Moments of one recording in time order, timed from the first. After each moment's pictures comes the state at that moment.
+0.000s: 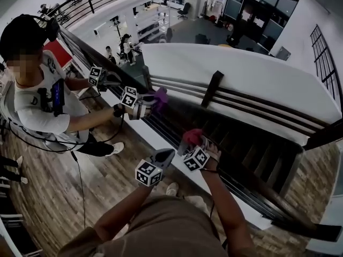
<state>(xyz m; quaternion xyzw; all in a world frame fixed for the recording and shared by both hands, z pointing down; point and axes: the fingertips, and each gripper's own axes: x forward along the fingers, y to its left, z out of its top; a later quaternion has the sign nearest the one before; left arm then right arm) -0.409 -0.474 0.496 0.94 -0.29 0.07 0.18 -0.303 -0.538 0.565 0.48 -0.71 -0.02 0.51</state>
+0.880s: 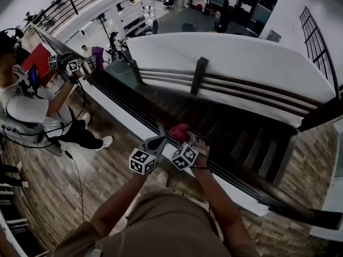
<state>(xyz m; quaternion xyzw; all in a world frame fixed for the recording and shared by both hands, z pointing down) -0.278 -0.433 0.524 0.94 -0.29 0.11 0.17 -0.205 -0.447 0.583 0.47 -0.74 0.00 0.48</state>
